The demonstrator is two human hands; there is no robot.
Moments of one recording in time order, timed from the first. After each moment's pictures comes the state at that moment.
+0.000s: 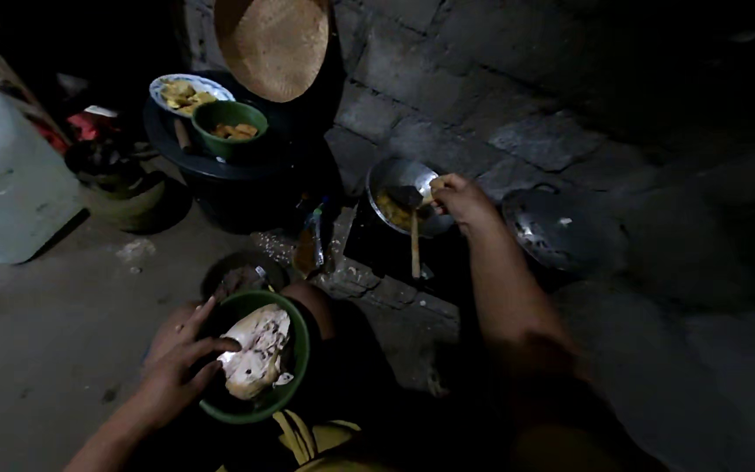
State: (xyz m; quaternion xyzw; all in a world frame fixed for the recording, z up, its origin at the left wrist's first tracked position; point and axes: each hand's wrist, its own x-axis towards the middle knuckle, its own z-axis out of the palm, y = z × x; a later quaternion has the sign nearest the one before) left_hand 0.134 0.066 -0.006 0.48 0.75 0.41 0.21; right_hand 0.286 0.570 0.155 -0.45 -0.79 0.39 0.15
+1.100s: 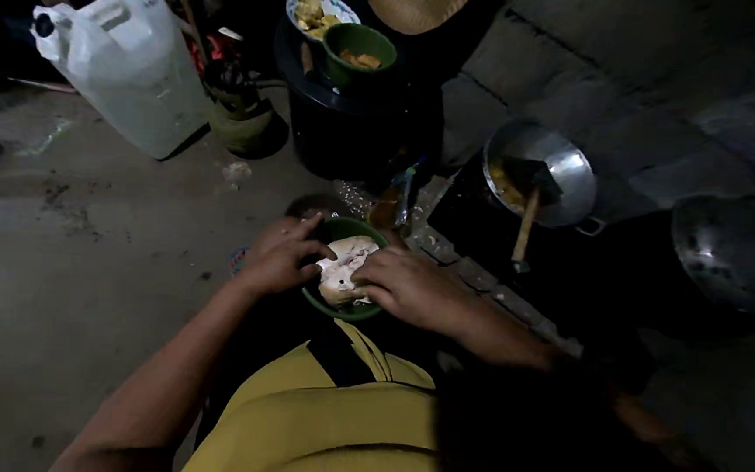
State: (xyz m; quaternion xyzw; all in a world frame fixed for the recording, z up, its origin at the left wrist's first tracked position) left_hand 0.140 0.065 0.016 0.47 0.81 0.31 0.19; right_hand 0.285 0.279 0.109 0.12 -0.97 0.18 -0.14
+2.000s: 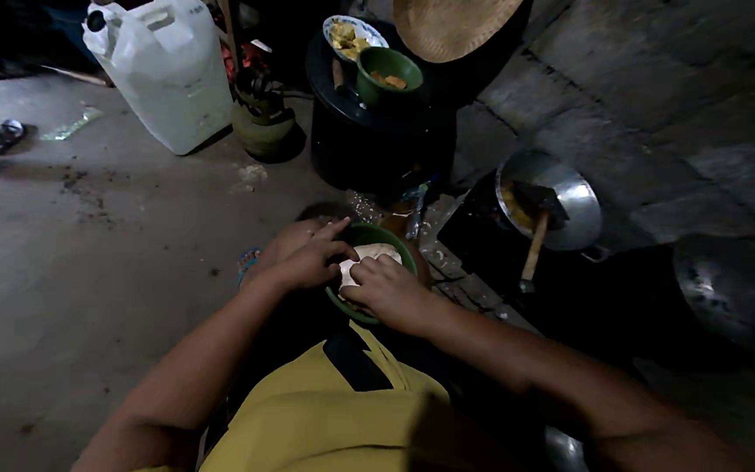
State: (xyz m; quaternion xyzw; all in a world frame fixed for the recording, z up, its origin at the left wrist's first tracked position) left_hand 0.140 0.064 0.022 0.48 0.80 0.29 0.20; right_hand 0.261 0.234 0.081 0.26 -0.95 0.03 -0.18
